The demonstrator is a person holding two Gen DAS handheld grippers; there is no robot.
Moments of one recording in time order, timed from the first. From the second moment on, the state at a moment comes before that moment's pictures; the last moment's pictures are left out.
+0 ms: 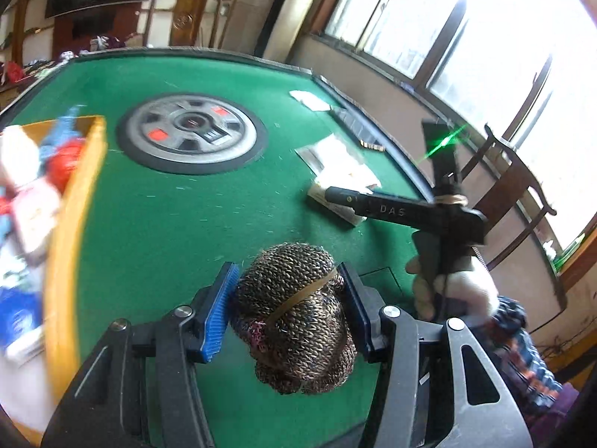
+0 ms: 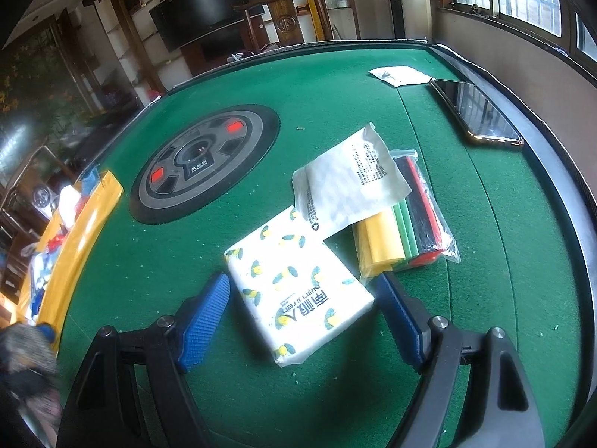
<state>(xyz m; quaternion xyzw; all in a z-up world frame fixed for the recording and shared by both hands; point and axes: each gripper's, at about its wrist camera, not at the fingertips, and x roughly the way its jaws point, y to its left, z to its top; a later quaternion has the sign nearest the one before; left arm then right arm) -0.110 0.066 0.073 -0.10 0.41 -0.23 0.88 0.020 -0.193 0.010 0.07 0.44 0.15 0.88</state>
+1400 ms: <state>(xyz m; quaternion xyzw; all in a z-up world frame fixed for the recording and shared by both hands) -0.179 0.321 0.064 -0.22 0.37 0.08 0.90 -0.062 -0.003 0.090 -0.01 0.45 0.34 0.83</state>
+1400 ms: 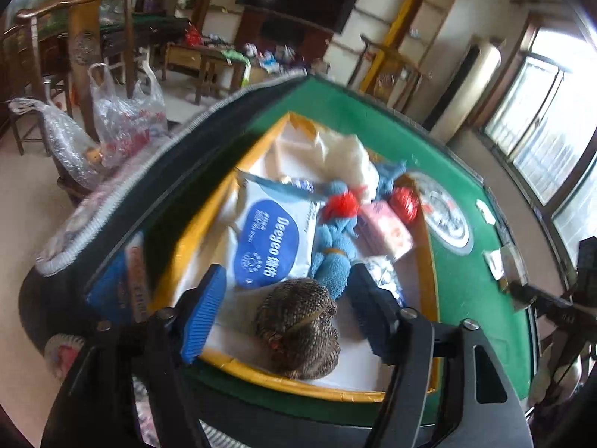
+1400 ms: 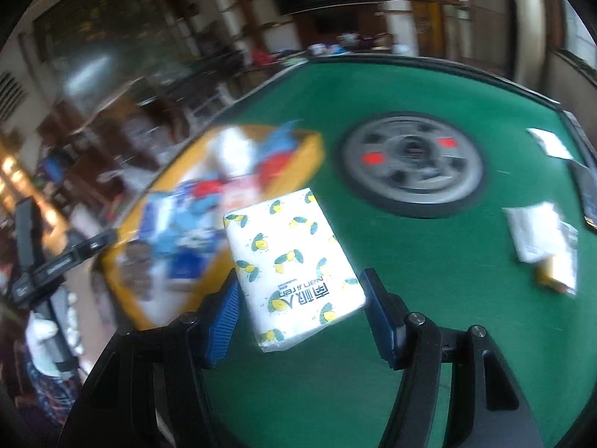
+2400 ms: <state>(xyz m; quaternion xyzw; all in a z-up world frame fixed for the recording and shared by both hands) -0.197 0.318 0.059 -0.12 0.37 0.16 0.91 -0.126 0.184 0.047 -0.18 0.46 0.40 0.78</state>
